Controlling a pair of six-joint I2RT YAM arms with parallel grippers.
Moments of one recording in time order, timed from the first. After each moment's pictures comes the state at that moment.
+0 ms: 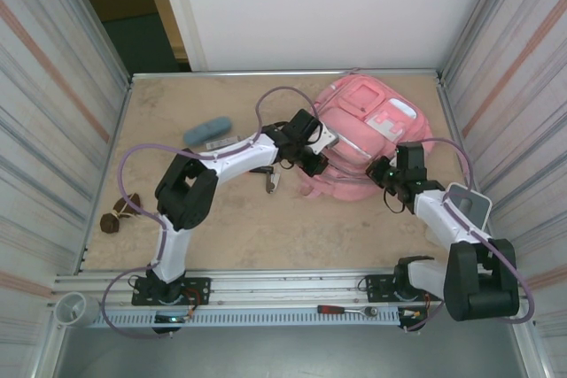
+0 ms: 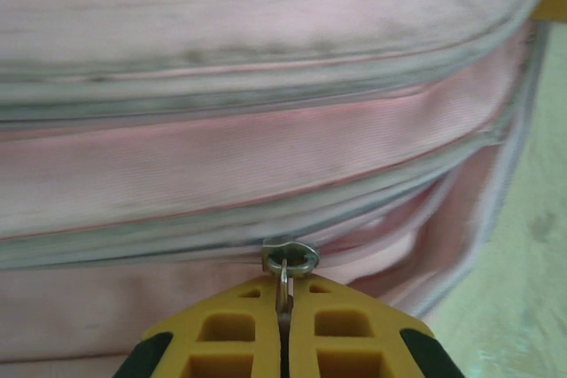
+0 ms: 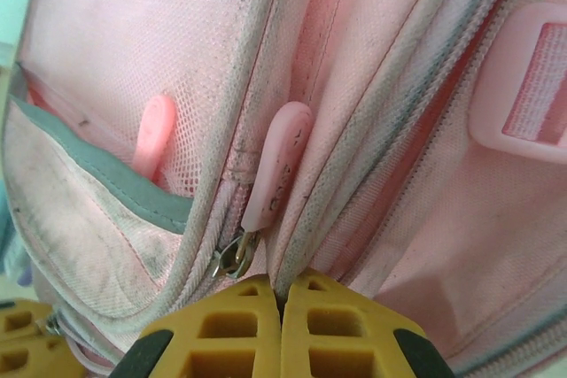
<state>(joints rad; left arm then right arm) -0.79 2.05 1.61 -0.54 0.27 0.00 0.07 1.17 0.57 -0.19 -0.24 0.74</state>
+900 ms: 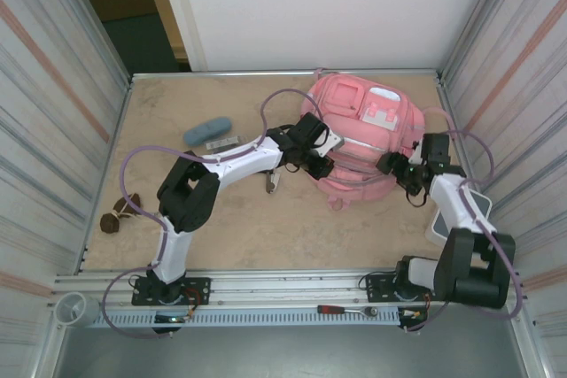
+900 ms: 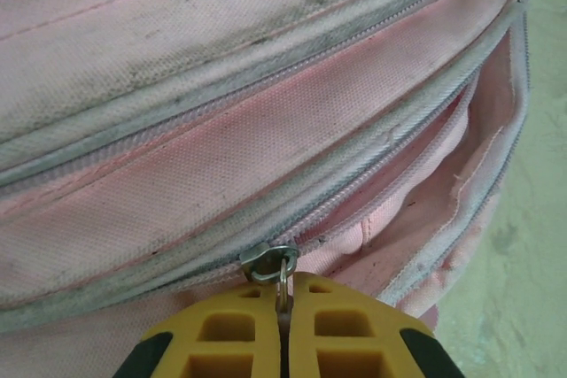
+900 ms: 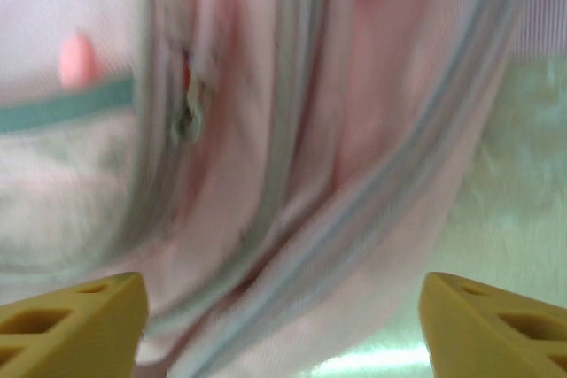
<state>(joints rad) -0.85 2.05 1.62 -0.52 0.29 -0.08 -0.13 1.20 0.70 -0.53 -0.33 0.50</state>
